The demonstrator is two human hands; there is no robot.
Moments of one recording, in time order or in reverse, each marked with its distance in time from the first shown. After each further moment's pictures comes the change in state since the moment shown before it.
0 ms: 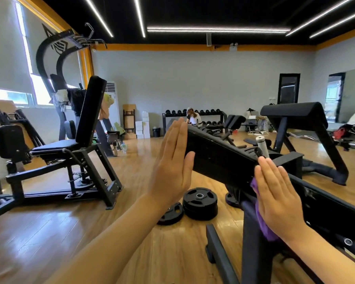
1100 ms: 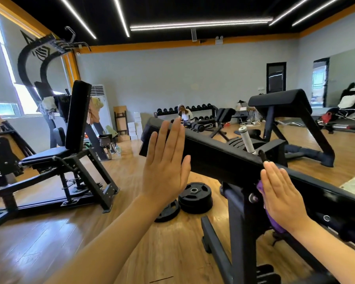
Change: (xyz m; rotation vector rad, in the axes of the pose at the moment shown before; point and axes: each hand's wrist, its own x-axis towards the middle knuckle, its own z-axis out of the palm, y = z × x) left_hand -0.002 0.035 0.021 0.504 -0.076 0.186; right_hand -0.073 0.056 -0.007 -0.100 -0.058 -0.013
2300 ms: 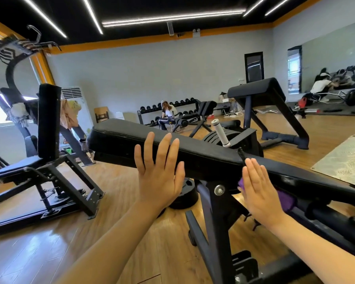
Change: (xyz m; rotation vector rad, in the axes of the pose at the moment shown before) left_hand 0.004 0.072 0.042 0.020 0.032 -0.022; right_hand -0.051 0.026 0.008 0.030 -0.038 0.152
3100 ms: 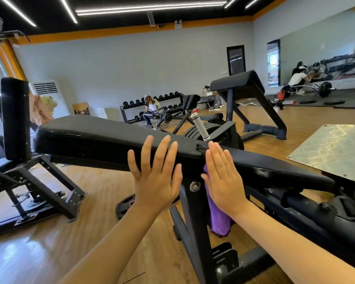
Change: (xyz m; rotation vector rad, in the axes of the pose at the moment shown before) left_hand -0.009 0.053 0.024 -0.021 0.016 0.017; right_hand 0.033 -0.020 -0.004 0.144 0.021 0.072
